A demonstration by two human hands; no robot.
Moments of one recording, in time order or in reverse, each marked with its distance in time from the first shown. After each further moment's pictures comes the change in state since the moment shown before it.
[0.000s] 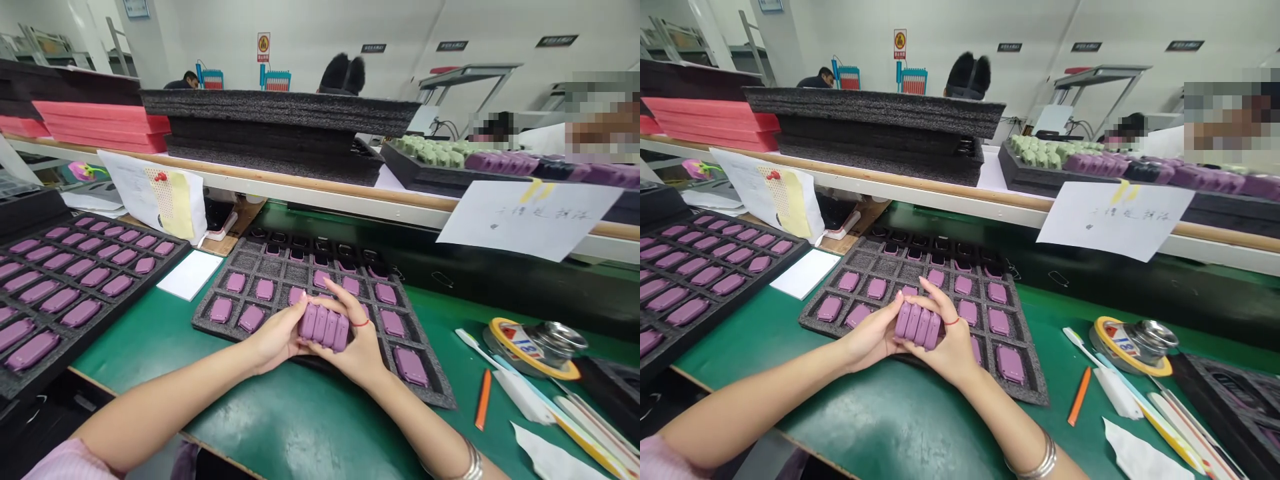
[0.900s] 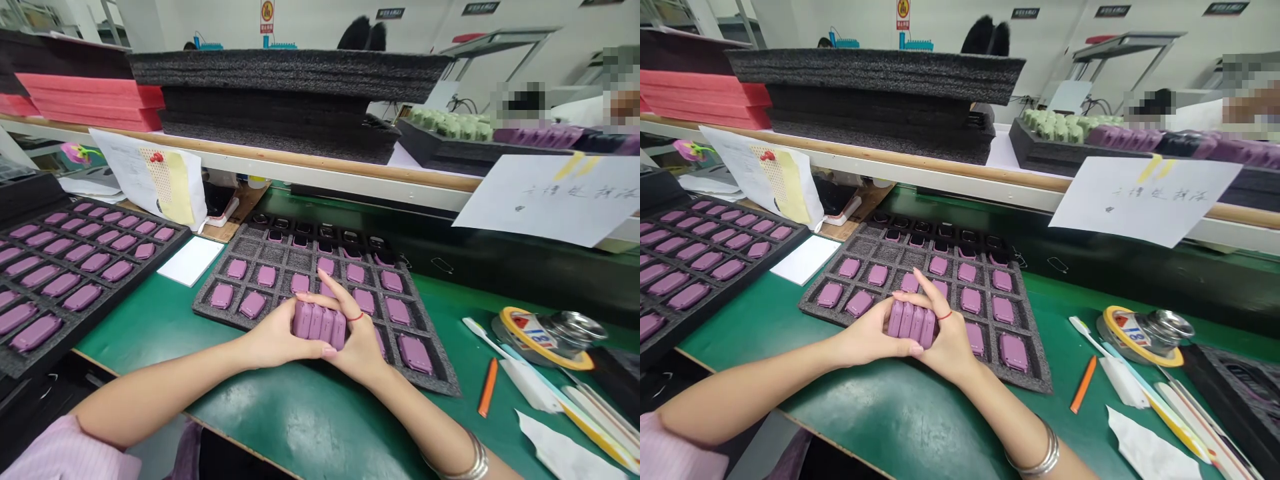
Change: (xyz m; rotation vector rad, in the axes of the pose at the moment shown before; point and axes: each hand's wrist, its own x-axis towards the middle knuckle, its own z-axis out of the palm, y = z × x) left_hand -0.012 -0.011 -0.008 0.396 0.028 0.163; right_hand -0.008 -0.008 0.002 0.138 -0.145 0.084
